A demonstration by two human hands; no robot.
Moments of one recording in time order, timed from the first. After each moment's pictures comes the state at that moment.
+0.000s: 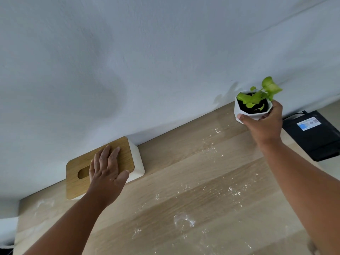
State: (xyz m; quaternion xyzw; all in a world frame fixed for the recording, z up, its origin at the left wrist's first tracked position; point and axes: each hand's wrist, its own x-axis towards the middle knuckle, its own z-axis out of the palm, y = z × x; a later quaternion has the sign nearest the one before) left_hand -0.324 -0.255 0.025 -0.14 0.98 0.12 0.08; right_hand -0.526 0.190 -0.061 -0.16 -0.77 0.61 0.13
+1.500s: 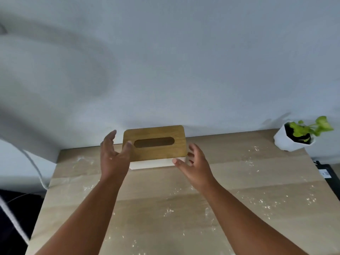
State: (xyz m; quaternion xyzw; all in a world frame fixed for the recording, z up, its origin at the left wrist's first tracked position) left_hand -0.252 -0.342 0.036 -0.40 0.75 0.48 -0.23; right_hand -0.336 -0.105 0.005 0.08 -0.80 0.55 -0.22
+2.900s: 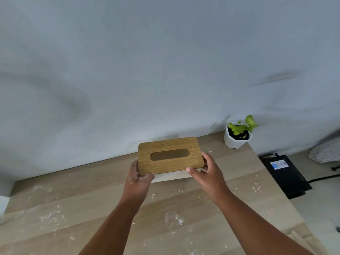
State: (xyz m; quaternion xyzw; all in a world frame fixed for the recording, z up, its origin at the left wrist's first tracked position) left_hand -0.282 -0.162 0.038 -0.28 0.71 0.64 -0.03; right_hand -0.363 0.071 0.028 -0.01 -0.83 0.54 -0.14
